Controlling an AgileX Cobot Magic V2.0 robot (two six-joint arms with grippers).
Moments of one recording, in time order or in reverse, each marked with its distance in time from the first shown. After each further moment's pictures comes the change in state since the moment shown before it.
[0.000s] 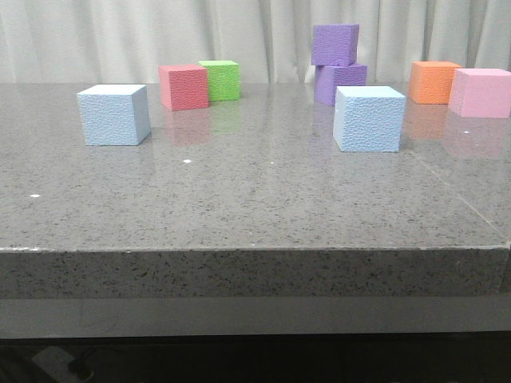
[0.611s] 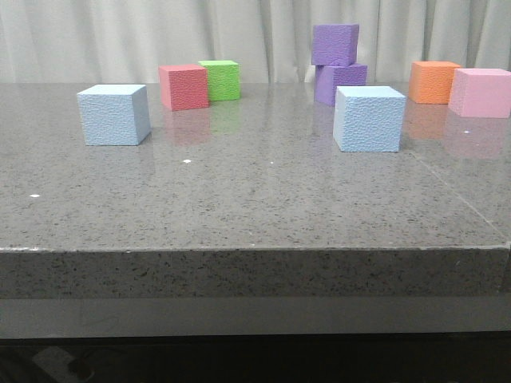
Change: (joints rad) left arm 0.000 0.000 0.000 0.000 -0.010 0.000; right arm 0.000 0.000 0.000 0.000 -0.008 0.000
